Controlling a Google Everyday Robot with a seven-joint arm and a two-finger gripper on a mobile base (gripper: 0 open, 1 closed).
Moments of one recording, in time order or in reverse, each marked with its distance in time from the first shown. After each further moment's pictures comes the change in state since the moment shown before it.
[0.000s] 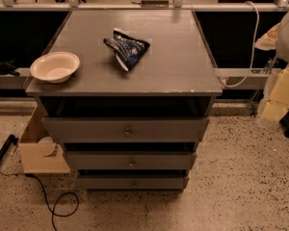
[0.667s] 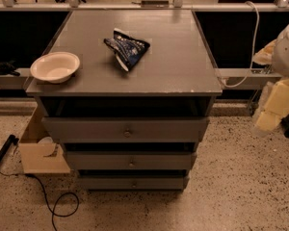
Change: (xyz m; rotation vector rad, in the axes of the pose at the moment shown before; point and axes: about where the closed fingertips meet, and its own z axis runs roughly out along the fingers) arm 0.011 0.006 0.026 -0.050 -0.035 0.058
